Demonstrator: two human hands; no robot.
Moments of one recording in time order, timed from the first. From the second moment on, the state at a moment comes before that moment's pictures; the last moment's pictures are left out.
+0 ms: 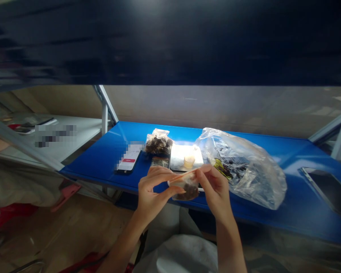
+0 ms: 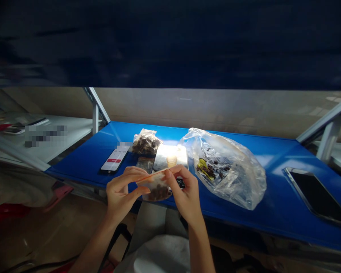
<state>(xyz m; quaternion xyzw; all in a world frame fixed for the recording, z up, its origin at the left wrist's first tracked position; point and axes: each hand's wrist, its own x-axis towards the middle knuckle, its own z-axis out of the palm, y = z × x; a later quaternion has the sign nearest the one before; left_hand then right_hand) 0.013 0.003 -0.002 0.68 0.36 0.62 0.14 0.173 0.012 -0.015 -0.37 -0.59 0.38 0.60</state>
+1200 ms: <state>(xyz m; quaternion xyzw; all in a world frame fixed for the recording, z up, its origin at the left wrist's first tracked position) -0.027 0.187 0.010 0.47 0.65 0.56 0.20 0.158 0.023 -0.033 -0.37 -0.49 0.40 0.68</state>
